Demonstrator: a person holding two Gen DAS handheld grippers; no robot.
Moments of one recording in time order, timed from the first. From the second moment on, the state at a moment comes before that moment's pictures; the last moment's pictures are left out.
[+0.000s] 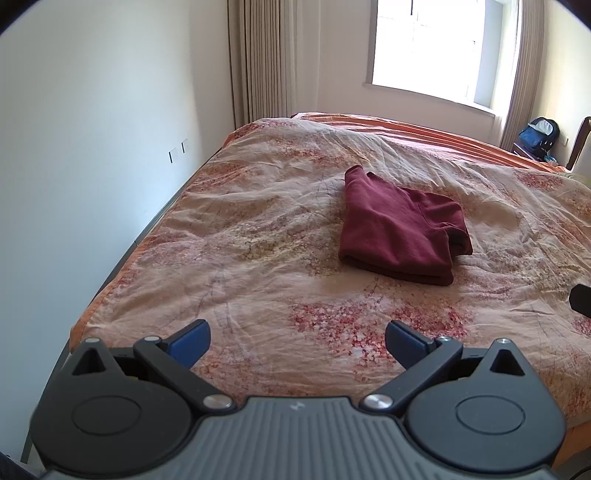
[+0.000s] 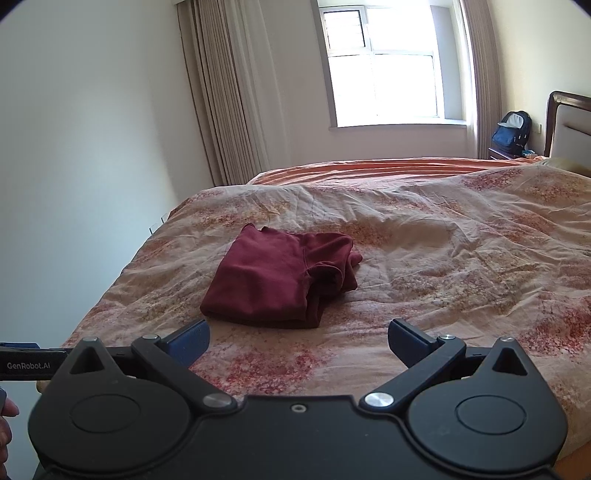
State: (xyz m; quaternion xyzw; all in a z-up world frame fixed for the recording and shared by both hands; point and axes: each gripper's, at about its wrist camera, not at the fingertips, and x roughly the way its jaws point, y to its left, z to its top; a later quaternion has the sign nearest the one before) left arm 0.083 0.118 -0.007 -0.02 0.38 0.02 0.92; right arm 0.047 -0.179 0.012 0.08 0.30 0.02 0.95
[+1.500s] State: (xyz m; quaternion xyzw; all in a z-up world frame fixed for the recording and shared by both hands) left arm 0.091 0.117 -0.010 -0.02 0.39 0.02 0.92; right arm 0.050 -0.182 0.011 0.08 0.30 0.02 0.95
